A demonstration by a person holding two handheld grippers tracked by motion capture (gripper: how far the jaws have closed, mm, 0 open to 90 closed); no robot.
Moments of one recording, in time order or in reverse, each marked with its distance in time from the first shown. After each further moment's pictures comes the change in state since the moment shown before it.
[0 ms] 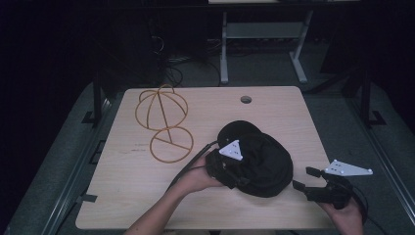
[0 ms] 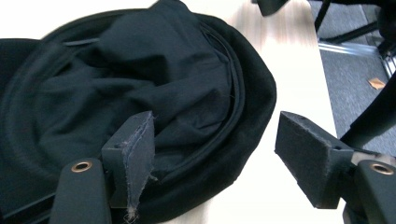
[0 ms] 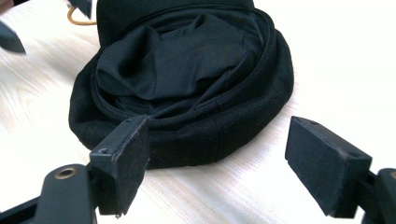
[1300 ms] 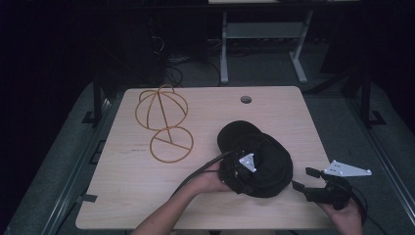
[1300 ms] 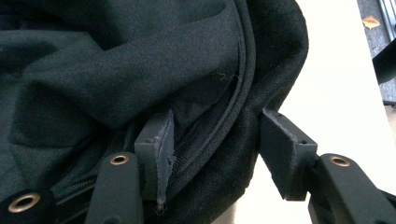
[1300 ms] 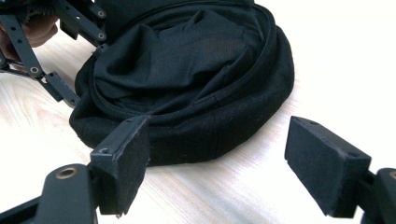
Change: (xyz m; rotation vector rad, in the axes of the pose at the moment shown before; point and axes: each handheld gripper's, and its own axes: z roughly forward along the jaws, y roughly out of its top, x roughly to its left) left arm 0.008 -0.009 0.056 0.215 -0.082 0.073; right arm 0.001 -0.002 0.002 0.010 -0.006 -0.007
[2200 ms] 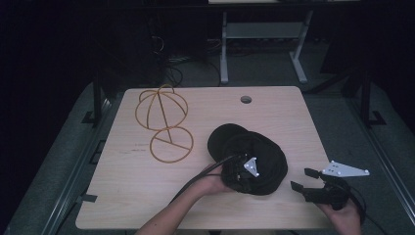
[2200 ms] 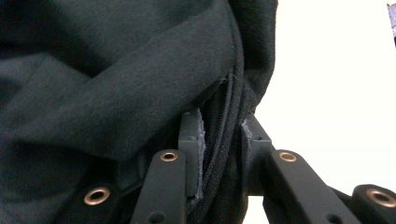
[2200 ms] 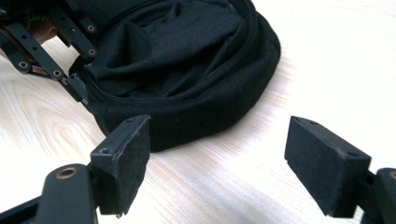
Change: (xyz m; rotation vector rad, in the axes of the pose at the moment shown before) left arm -0.008 0.004 0.007 0.060 0.036 0.021; right arm 0.002 -0.001 0.002 0.006 0.001 0.000
